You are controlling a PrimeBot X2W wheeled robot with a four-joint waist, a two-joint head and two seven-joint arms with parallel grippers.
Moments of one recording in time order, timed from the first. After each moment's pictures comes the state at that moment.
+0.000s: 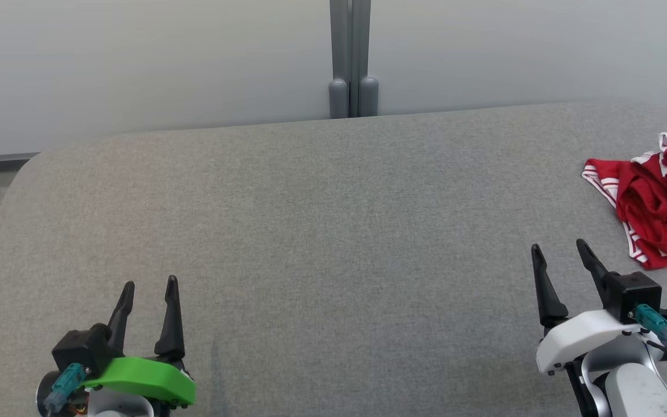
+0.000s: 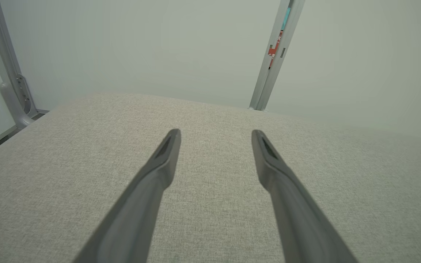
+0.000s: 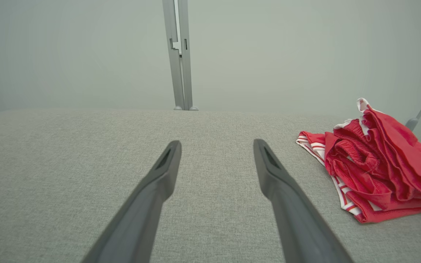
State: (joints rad) left arm -0.09 0.09 -0.04 0.37 -0.33 -0.13 -0.26; right arm -0.09 -0.09 -0.04 0.23 0.06 0.13 -0.15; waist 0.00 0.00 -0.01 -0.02
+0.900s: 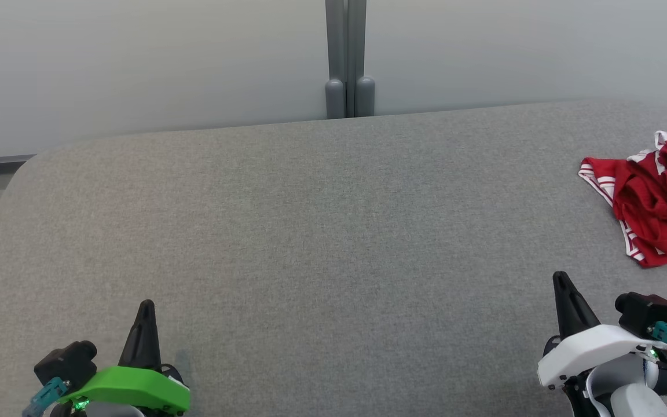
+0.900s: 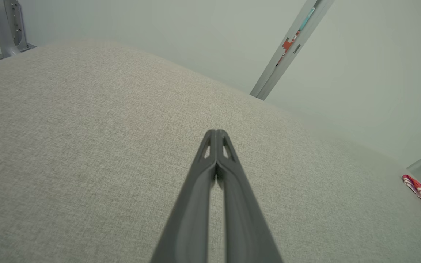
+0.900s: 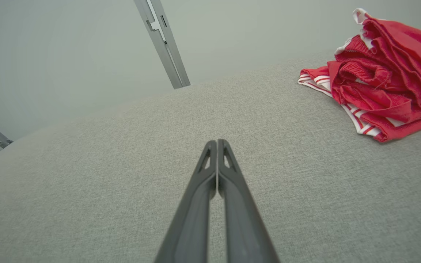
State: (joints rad) left arm -0.07 0.07 -0.02 0.40 -0.56 -0.13 -0.20; right arm -0.05 -0.07 -0.05 0.29 0.32 0.13 -0.10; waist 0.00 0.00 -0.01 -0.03
